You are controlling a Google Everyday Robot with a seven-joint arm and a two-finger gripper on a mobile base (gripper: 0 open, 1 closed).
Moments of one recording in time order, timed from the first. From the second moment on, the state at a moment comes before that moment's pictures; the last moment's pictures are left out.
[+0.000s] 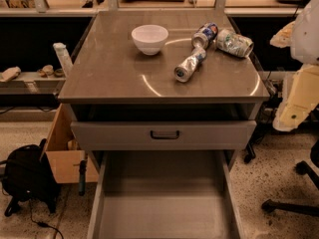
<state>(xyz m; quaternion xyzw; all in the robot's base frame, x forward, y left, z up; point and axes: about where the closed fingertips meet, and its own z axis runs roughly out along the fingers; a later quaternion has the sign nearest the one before) 0.438 -0.217 0.976 -0.60 0.78 -0.03 0.16</state>
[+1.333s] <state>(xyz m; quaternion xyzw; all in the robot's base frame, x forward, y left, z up) 0.462 -0.208 1.001 -0.74 0.65 -0.02 0.17</state>
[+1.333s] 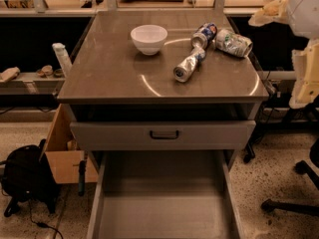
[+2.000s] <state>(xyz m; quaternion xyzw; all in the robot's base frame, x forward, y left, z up) 0.491 -0.194 0.996 -0.83 0.54 -0.01 0.17</state>
